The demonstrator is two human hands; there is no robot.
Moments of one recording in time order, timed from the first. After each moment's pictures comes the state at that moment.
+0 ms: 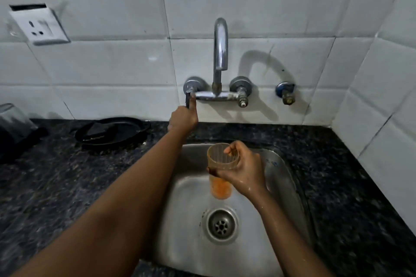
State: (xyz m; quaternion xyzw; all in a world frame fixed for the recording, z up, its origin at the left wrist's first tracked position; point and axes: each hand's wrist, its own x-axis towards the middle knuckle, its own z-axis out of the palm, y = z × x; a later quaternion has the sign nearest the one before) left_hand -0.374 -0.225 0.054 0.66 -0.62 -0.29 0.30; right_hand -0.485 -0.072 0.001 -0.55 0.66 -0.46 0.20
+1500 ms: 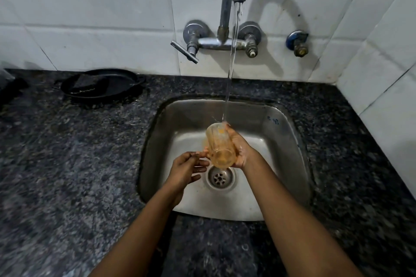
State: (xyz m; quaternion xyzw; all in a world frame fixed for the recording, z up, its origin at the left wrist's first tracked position) left_hand -0.305 -0.065 -0.080 0.54 -0.42 -0.67 0.30; right_hand -0.470 -0.100 -0.098 -0.07 0.52 -0.43 0.73
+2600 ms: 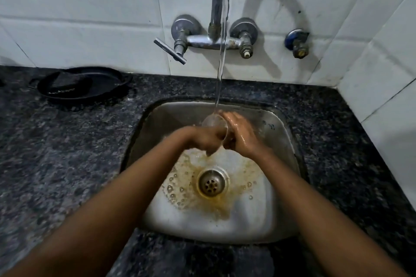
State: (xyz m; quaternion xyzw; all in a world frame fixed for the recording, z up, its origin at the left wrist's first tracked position) left_hand -0.388 -0.150 -0.012 0.34 -0.80 -0.48 -0.15; right_hand -0.523 -0.115 -0.062 -0.71 0.65 -0.22 0.16
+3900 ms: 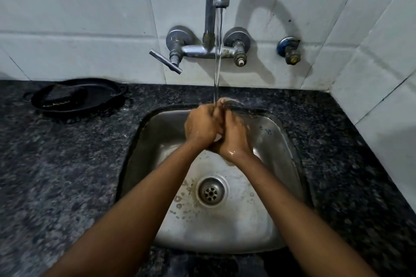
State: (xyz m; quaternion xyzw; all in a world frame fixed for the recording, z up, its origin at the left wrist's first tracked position) left_hand -0.407 -0.160 -0.019 0.51 -0.71 -0.34 0.34; right_hand -0.487 -0.121 -0.053 -0.58 0.75 -0.28 0.14
